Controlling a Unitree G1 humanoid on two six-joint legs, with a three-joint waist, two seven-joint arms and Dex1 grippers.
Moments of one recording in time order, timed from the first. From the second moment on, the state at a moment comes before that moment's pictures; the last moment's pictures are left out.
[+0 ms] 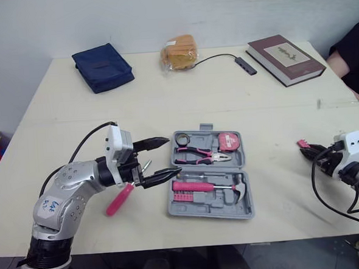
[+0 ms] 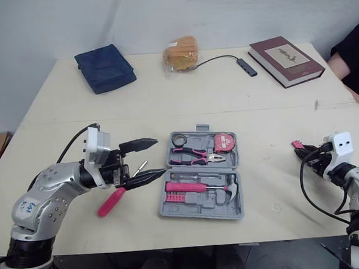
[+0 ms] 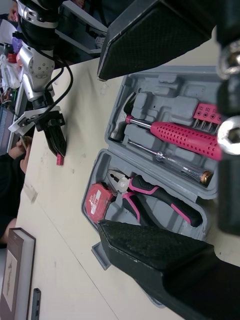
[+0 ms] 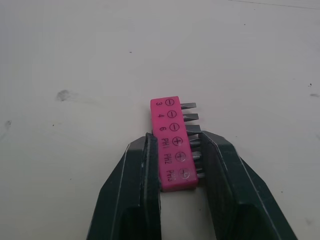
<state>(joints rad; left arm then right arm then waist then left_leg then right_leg) -0.29 0.59 0.06 -0.39 -0.67 0.53 -0.88 -0.35 -0.77 -0.34 0.76 0.33 0.02 0.86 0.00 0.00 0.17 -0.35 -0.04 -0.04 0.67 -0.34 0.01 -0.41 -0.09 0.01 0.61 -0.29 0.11</state>
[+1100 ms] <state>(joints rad) -0.22 0.66 0.00 -0.34 -0.54 0.31 -1.10 -0.29 -0.94 0.25 -0.70 0.57 0.89 0.86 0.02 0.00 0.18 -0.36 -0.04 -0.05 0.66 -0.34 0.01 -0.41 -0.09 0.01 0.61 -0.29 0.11</state>
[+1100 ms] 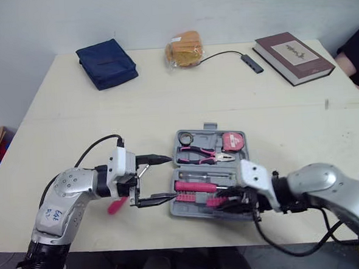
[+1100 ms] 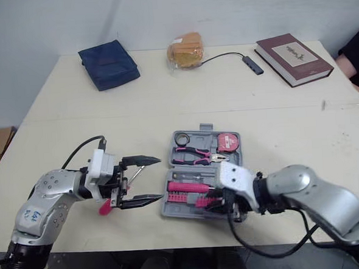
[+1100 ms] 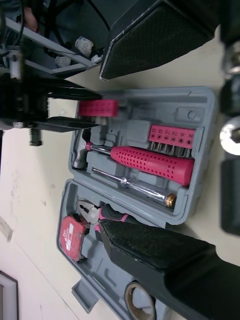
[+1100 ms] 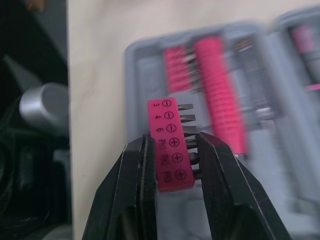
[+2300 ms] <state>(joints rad) -0.11 0.71 -0.01 -0.42 -0.50 0.30 -1.08 -0.42 -0.92 0.35 -0.63 0.45 1.00 0.89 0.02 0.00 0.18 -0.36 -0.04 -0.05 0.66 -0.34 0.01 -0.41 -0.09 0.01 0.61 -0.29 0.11</state>
